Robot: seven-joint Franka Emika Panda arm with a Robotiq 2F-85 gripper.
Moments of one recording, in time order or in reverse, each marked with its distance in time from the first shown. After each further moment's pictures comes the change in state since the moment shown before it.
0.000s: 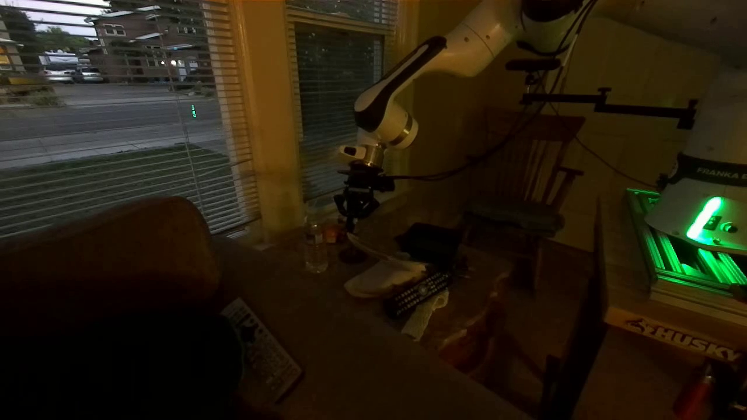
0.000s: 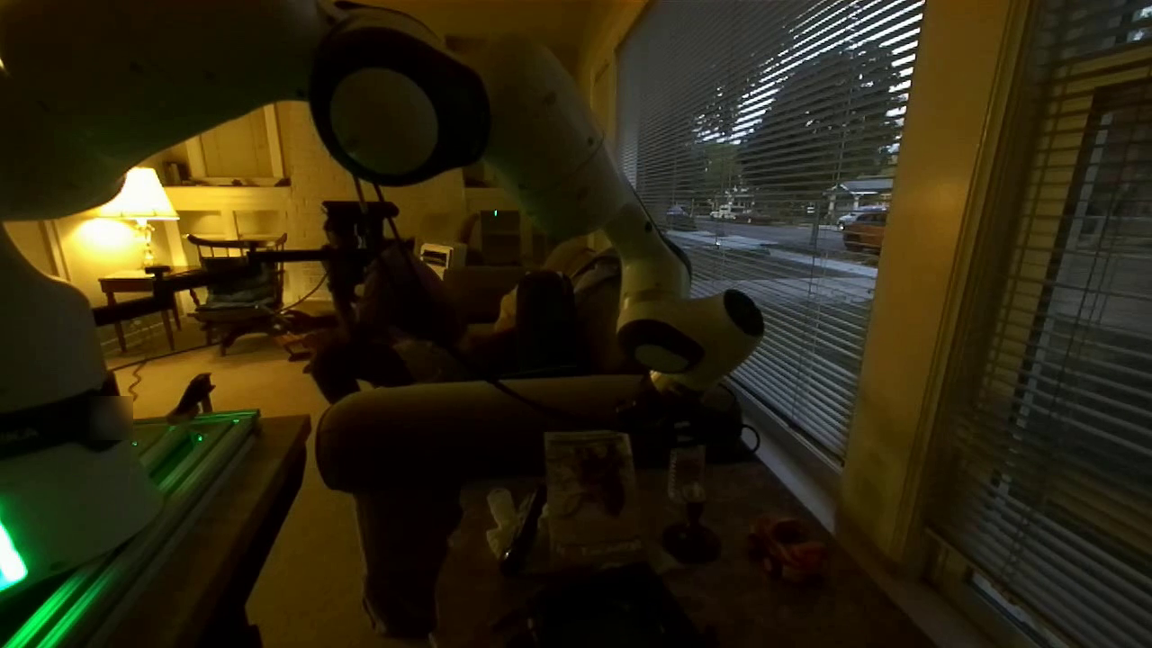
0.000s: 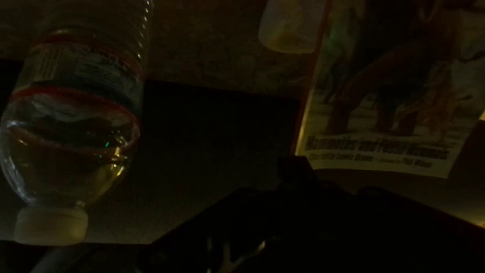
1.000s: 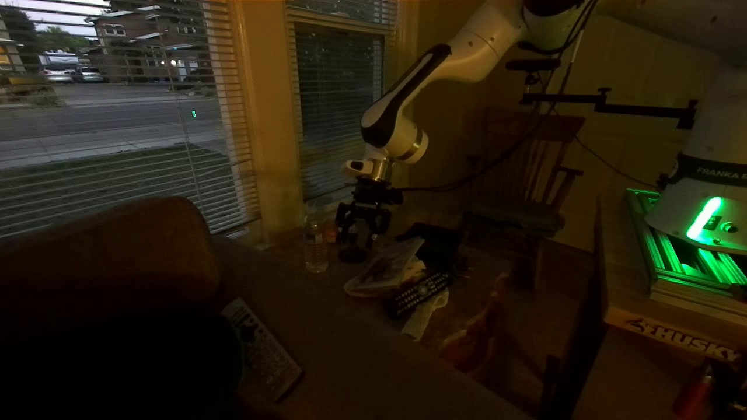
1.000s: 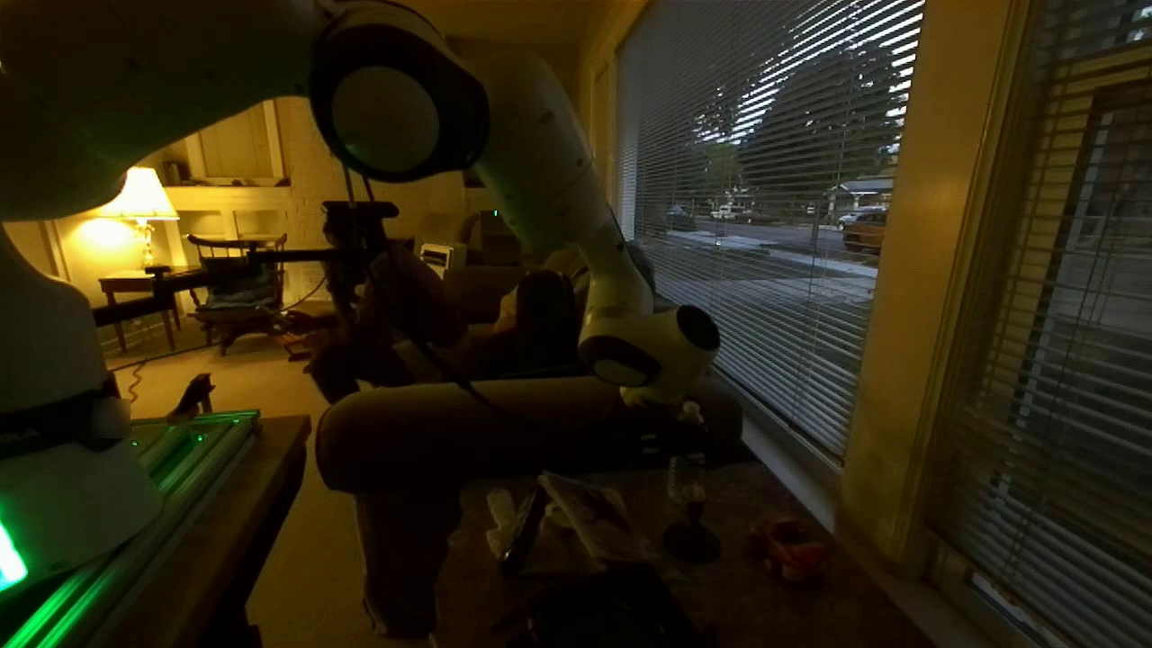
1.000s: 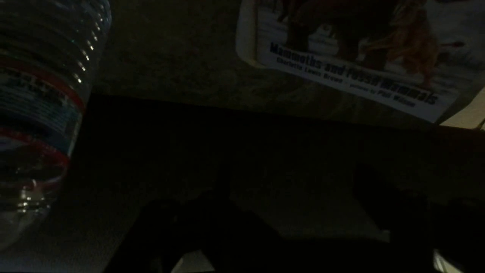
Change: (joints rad) arm -0.007 -0.018 0.040 -0.164 -0.001 0.201 0.000
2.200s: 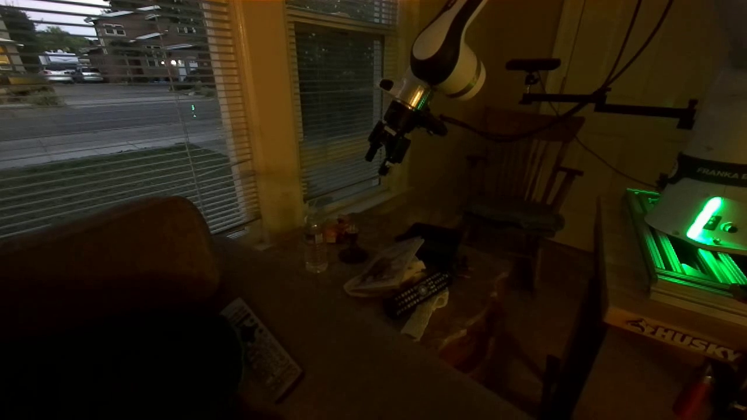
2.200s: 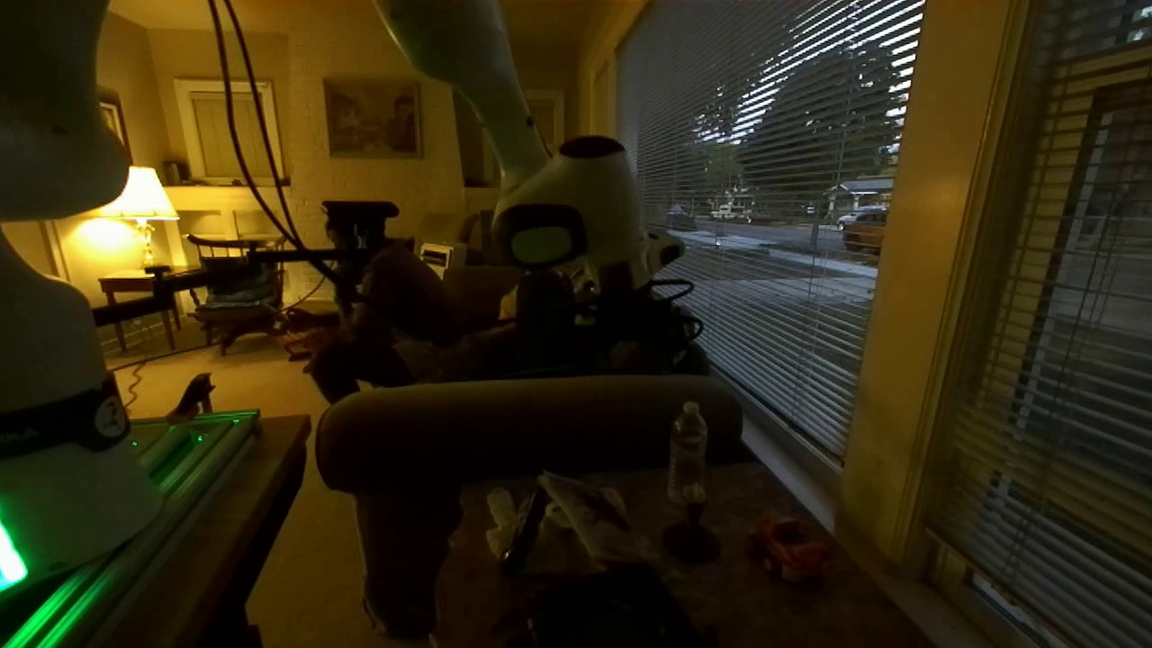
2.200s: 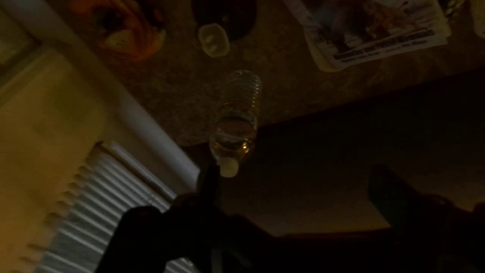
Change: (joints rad) arm -0.029 -0.617 -0.007 -0.638 0.006 0.579 0.690
